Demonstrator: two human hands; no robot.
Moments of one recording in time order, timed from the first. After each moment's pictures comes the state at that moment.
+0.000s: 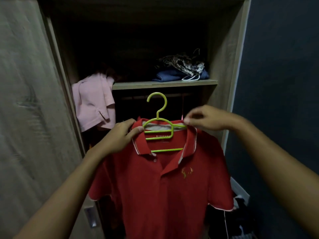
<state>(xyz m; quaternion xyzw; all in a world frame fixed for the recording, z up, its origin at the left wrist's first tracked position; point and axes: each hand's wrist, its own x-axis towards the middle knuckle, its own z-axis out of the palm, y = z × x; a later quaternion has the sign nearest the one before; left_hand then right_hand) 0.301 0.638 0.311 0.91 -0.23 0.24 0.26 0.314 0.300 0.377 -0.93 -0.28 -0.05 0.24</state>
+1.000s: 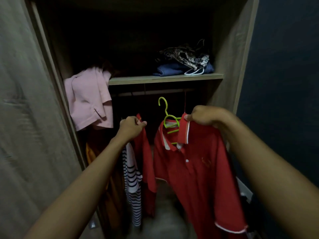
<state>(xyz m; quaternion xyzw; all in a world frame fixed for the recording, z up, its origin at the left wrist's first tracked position) 0.391 0.609 0.288 0.92 0.02 0.21 0.34 0.354 0.336 0.372 -0.97 -0.11 0.01 0.20</state>
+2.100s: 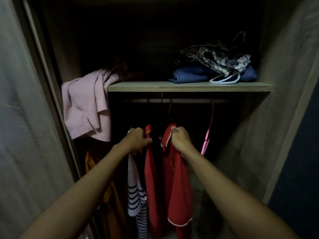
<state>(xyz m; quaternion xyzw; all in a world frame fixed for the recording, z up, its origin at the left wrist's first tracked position) 0.461 0.611 0.283 0.96 0.10 0.10 0.25 0.551 0.448 0.248 -0.81 -0.11 -0.03 0.58</state>
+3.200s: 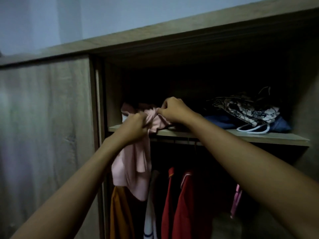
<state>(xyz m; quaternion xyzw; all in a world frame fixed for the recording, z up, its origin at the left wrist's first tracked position) 0.388 0.652 0.458 0.92 0.05 0.38 0.04 0.500 0.515 0.507 -0.83 -0.41 -0.19 0.33</state>
